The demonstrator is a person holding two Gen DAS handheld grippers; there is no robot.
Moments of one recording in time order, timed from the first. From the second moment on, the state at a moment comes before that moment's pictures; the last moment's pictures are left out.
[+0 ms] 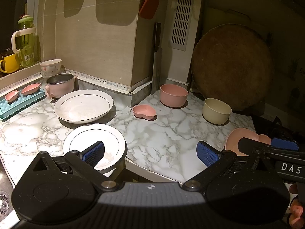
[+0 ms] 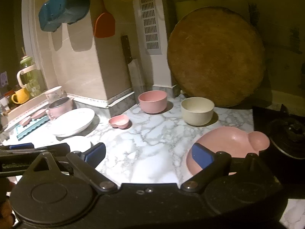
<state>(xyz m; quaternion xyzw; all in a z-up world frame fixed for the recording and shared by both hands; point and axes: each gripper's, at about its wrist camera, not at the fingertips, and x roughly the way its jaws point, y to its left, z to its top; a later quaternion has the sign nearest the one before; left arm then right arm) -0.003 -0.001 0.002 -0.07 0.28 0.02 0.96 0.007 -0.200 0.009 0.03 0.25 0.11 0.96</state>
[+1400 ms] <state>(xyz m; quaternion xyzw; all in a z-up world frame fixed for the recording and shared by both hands) -0.027 -0.032 0.006 -0.06 0.27 0.02 0.96 -0.017 -0.233 0.017 0.03 0.23 0.08 0.97</state>
